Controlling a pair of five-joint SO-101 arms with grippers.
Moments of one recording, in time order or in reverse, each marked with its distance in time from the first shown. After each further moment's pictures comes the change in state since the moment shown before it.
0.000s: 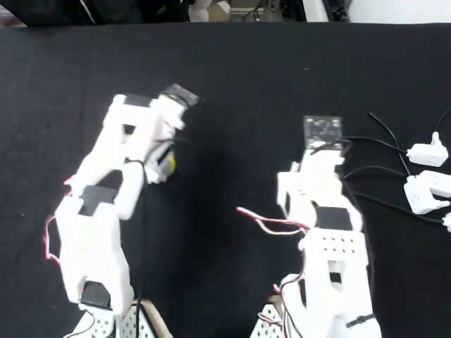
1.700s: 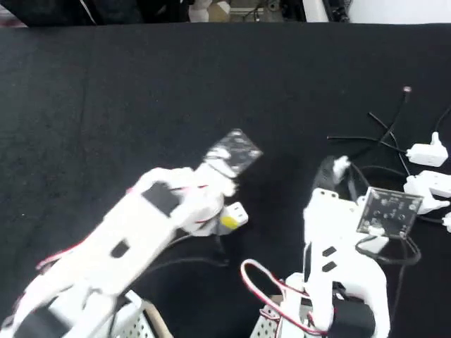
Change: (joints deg) left arm 26.5 -61.7 49.0 -17.8 14.4; right arm 3.1 -47.7 -8.7 17.5 -6.8
